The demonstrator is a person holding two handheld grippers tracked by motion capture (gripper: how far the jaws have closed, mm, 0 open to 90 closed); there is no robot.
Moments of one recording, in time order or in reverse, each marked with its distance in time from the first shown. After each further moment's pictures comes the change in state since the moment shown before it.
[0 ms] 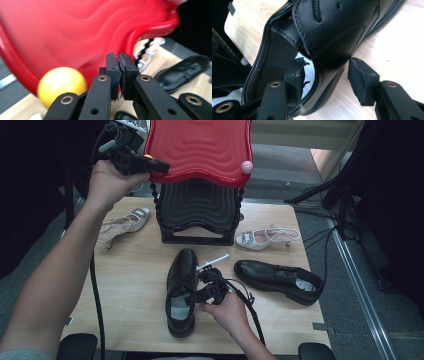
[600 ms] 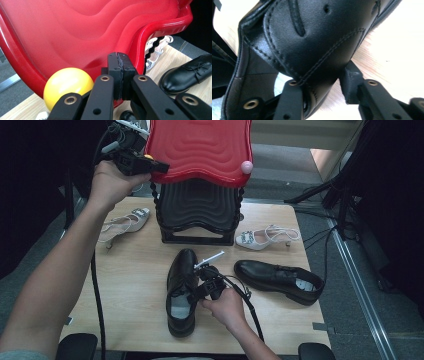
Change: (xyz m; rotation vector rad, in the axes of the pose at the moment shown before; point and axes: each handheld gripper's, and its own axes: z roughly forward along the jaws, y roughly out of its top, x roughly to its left) left arm 0.000 -0.001 0.005 0.007 0.030 0.018; right arm -0.009 0.012 0.013 0.103 -0.020 0.027
